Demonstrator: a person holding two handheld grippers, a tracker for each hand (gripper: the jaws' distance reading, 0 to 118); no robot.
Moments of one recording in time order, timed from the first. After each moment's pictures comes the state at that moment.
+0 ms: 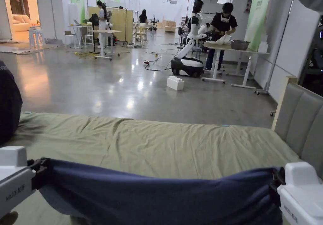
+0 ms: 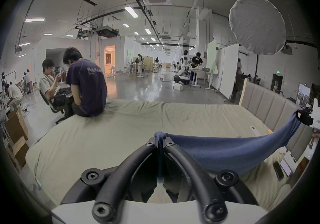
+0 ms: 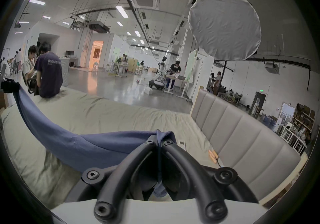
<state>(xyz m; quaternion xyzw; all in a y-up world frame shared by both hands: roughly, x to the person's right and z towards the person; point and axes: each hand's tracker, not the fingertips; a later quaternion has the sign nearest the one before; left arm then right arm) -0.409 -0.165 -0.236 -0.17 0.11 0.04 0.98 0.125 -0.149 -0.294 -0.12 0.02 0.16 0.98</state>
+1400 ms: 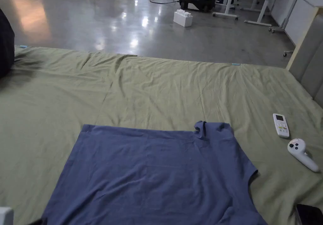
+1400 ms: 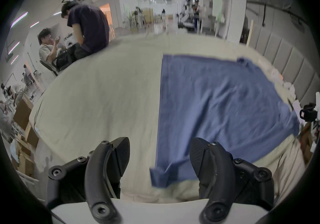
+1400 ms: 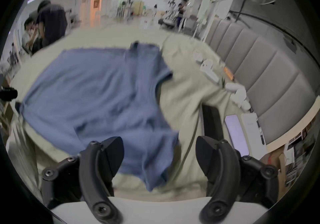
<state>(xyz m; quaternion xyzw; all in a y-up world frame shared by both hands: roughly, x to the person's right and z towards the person) -0.399 -0.329 -0.145 -0.36 0.11 0.03 0.93 0.141 -0.297 -0.208 -0.35 0.02 0.12 0.93</state>
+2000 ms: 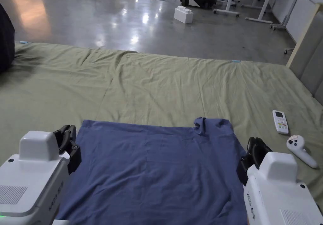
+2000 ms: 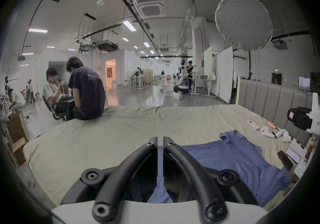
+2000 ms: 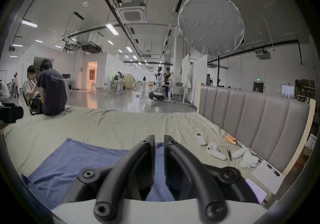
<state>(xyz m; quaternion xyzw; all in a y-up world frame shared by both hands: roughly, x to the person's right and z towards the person) -0.313 -0.235 -0.200 -0.10 0.11 0.00 0.99 0.052 -0.239 -0.244 -0.04 0.01 0.07 1.00</state>
